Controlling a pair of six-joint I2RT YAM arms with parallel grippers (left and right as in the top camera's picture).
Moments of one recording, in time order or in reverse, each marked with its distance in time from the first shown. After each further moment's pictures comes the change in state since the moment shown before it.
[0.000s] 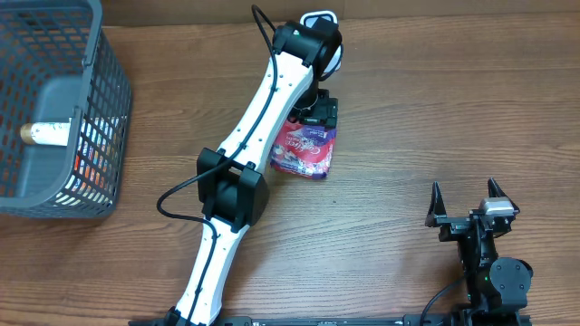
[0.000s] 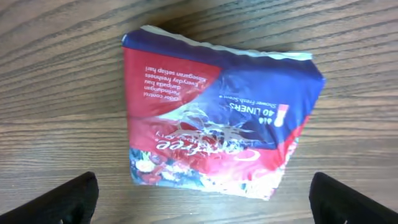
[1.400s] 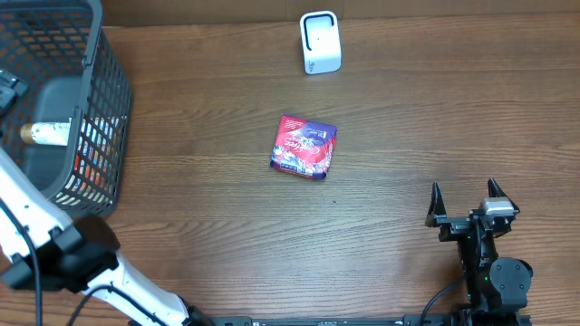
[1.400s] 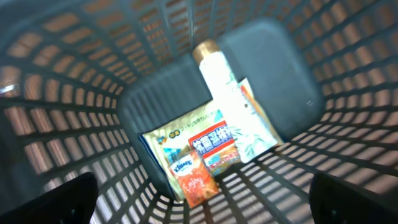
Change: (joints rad) left arm 1.110 -0.418 -0.002 0.085 -0.140 -0.005; right arm 0.000 0.000 0.000 0.000 0.000 0.000
